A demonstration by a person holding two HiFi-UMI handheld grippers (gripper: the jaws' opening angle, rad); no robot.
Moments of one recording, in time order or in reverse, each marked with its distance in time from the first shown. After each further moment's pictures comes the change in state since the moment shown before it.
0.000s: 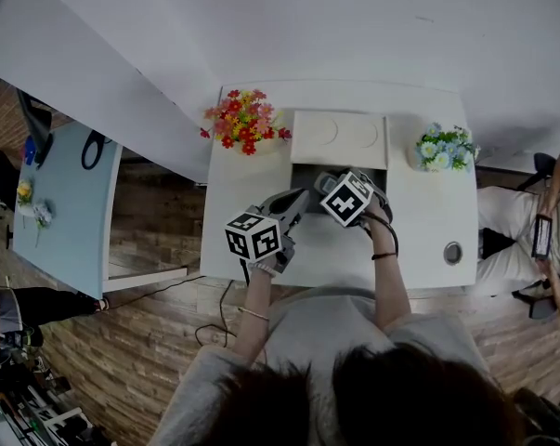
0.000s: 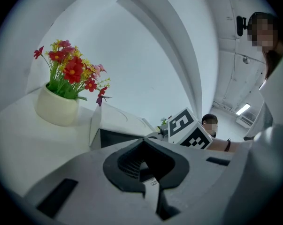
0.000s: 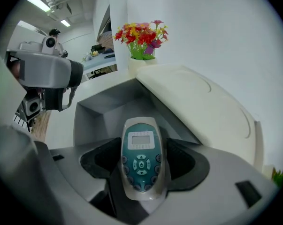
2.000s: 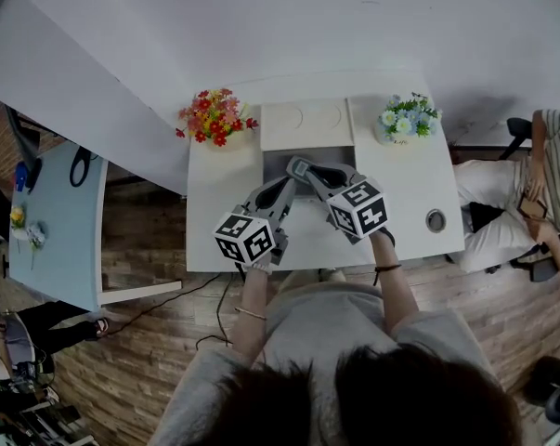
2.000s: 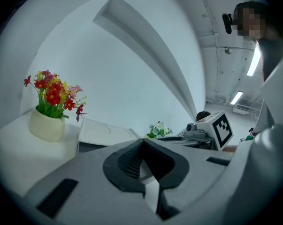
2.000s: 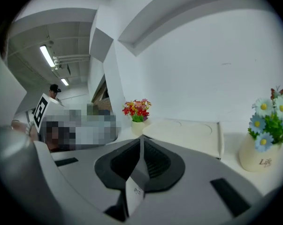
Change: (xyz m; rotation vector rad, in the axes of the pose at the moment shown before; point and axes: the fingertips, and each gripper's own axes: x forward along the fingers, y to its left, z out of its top) left arm -0.010 -0.065 0.006 0.172 -0.137 -0.019; right arm -0.134 0.018 0.016 0.312 -0.689 -0.009
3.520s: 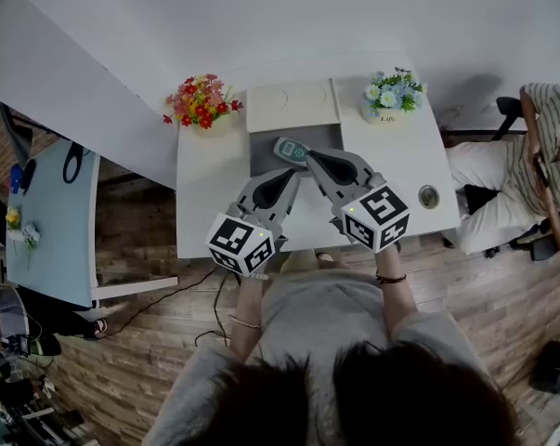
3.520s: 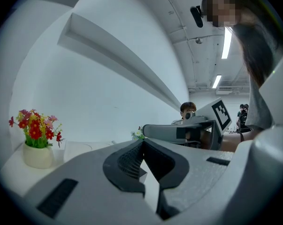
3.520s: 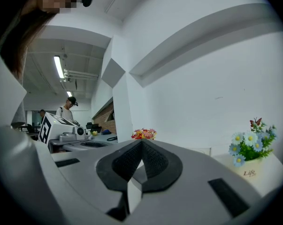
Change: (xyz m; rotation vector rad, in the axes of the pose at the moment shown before) left arm -0.024 -0.089 0.016 0.278 -0.046 -0.102; right arm -0.094 0.041 0.054 -0.045 -0.314 -0.013
